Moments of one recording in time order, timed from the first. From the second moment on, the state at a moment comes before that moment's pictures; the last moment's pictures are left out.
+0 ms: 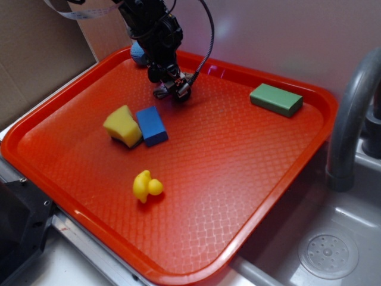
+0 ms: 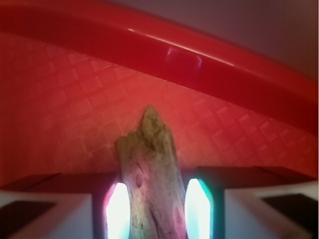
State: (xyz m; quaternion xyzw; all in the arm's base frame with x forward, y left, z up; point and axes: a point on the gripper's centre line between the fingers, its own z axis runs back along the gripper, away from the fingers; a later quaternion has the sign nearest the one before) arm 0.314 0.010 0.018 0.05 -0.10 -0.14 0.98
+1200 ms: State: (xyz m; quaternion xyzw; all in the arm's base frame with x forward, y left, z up) arm 0.246 0.006 0.152 -0.03 -0.07 0.02 1.00
